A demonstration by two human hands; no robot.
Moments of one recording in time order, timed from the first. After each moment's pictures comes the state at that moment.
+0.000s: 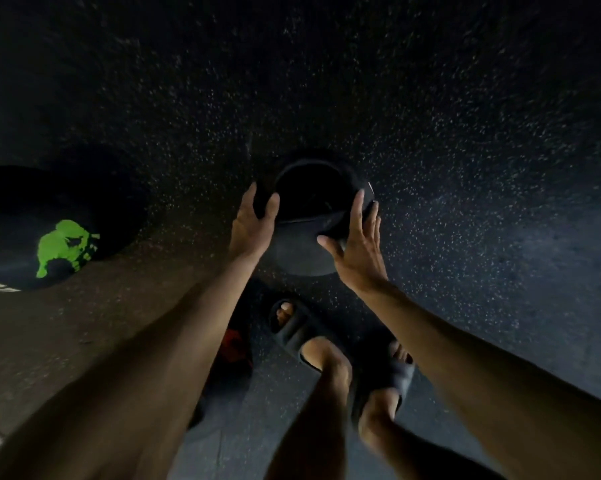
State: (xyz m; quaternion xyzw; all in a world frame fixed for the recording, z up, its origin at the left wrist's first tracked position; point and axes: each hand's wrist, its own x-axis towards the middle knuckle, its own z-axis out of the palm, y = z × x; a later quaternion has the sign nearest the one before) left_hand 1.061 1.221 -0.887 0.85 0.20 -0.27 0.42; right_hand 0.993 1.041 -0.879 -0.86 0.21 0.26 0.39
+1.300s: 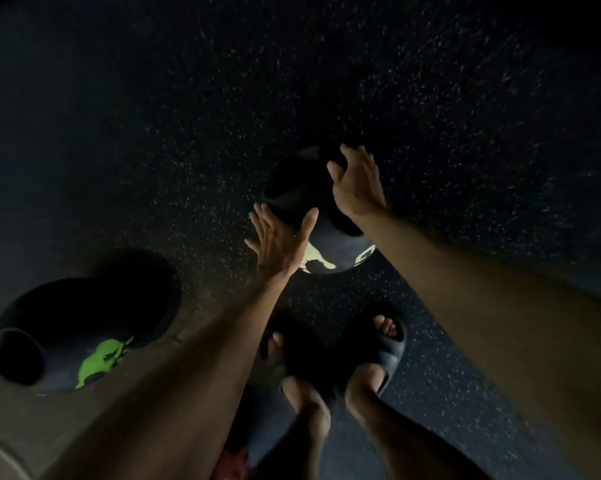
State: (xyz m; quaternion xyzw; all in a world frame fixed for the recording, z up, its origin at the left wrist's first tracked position) left_hand 1.357 1.169 -0.882 0.85 0.28 -0.29 0.34; right_hand 1.442 1.032 -0.887 -0.89 0.13 0.24 0.35
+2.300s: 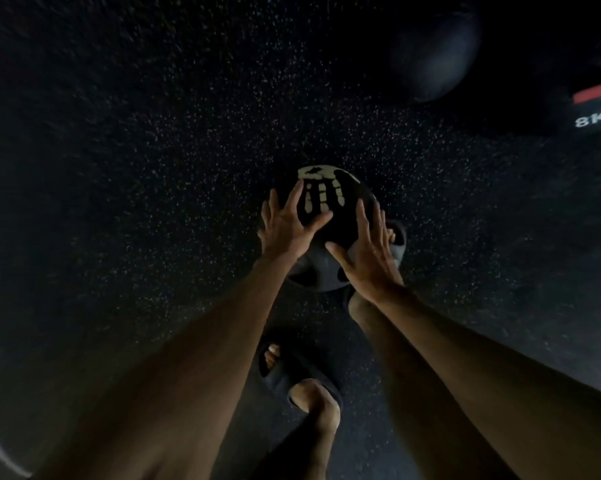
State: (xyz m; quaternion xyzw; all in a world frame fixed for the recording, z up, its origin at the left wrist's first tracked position) left_hand 1.662 1.106 -0.879 0.89 0.05 -0.34 0.29; right_hand 1.568 0.955 -0.876 -0.91 0.16 0.22 0.32
